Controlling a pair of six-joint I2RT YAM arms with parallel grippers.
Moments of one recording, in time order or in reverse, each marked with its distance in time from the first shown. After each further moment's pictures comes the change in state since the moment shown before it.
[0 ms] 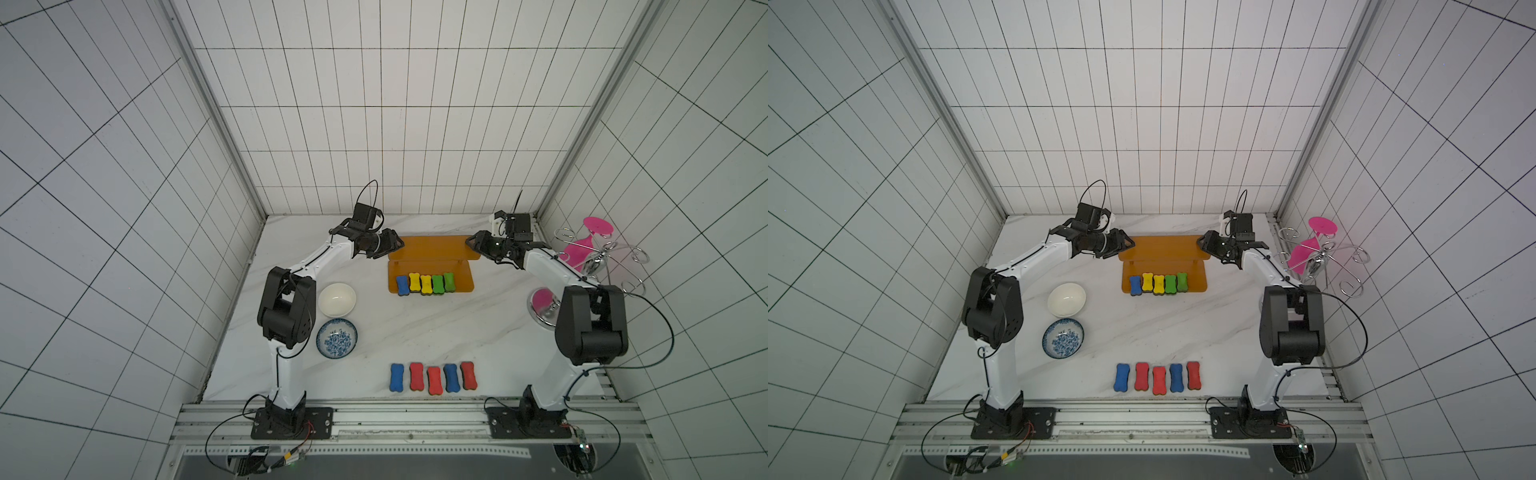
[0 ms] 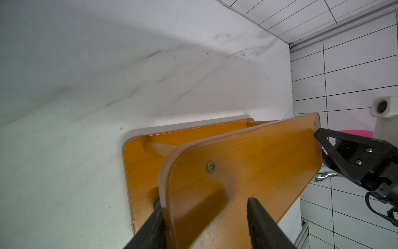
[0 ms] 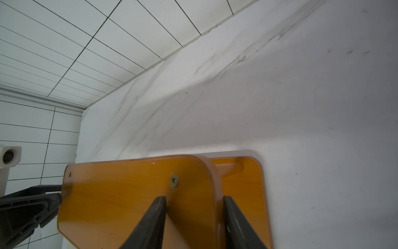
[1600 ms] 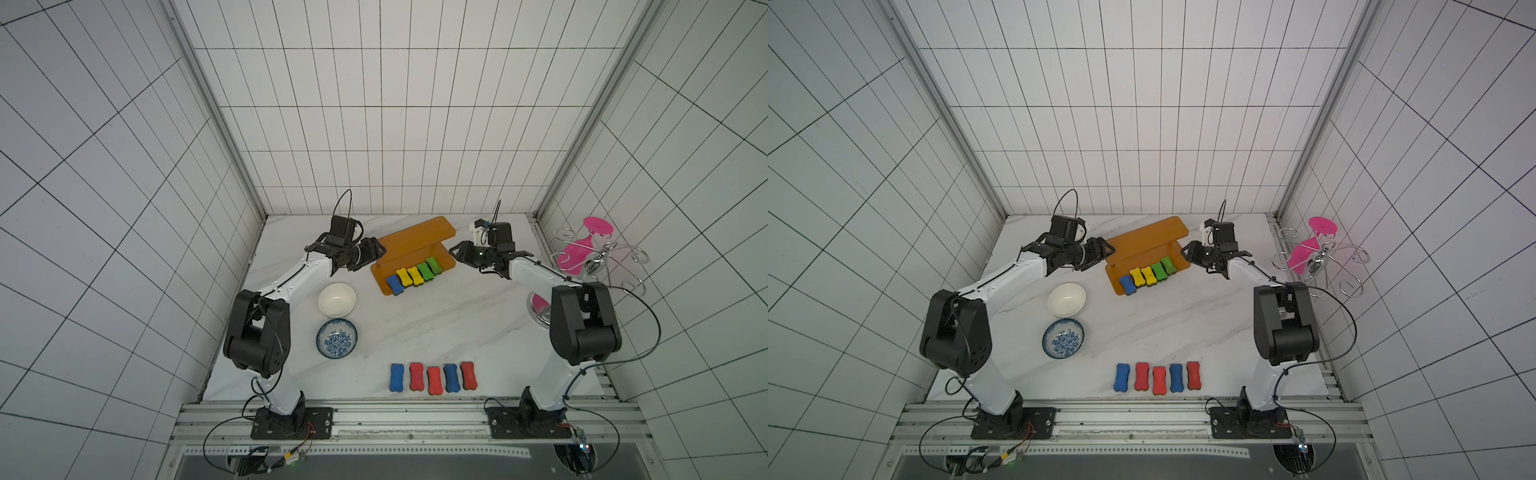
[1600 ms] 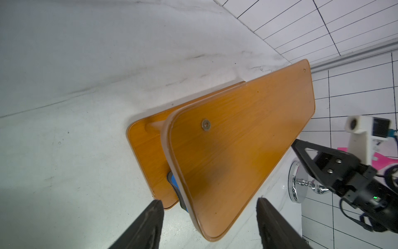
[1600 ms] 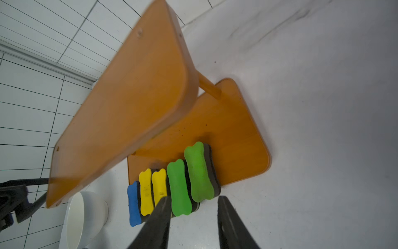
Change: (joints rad) left arm 0.068 -0.277 -0.332 0.093 -0.068 -0.079; right arm 0.106 0.033 -0.142 0.162 -0.026 0.008
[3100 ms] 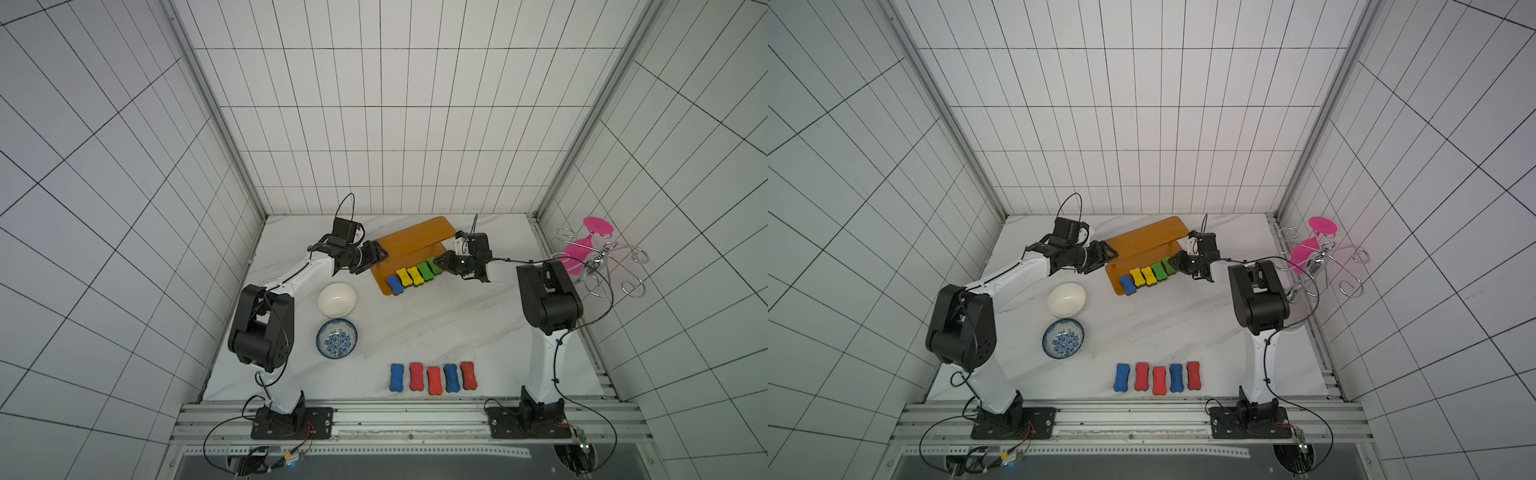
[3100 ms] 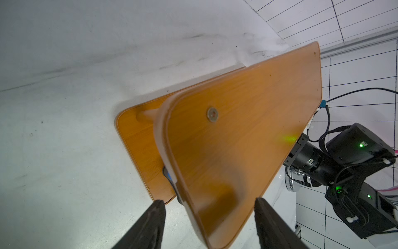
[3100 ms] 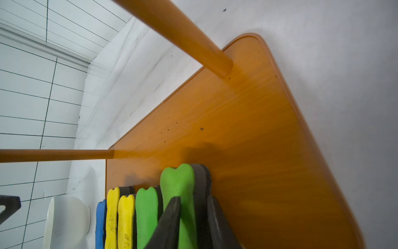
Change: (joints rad) left arm 0.007 0.041 0.000 0.000 0.061 0.000; right arm 0.057 0.276 0.074 0.208 -0.061 0.026
